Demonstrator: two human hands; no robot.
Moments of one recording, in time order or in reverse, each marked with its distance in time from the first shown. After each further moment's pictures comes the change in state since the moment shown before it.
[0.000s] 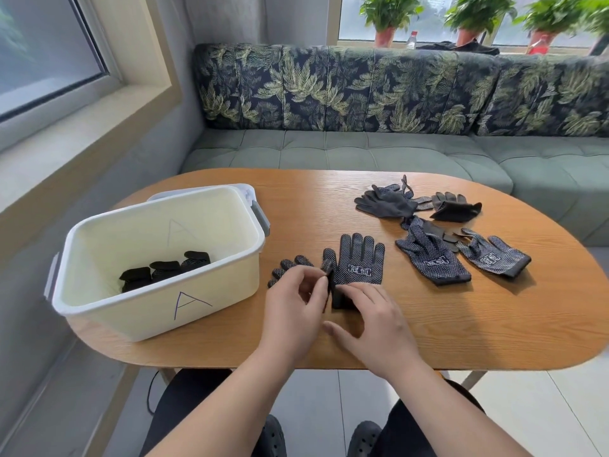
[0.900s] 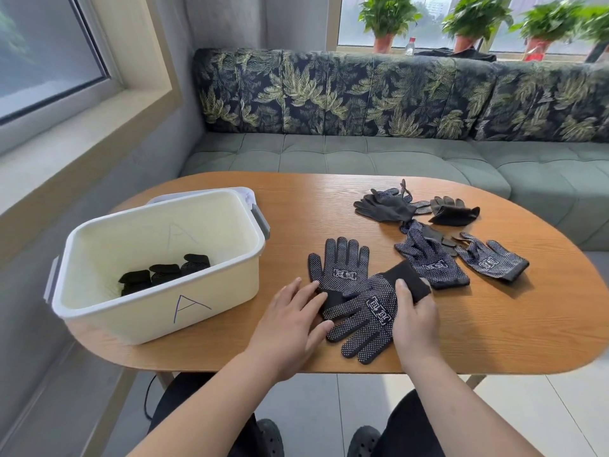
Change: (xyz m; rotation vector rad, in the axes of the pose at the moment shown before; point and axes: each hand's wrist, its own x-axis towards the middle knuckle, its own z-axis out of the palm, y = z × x) left_hand 0.003 -0.062 -0.010 0.843 -0.542 0.289; right_hand 0.012 0.001 -0.029 0.705 0.448 0.747
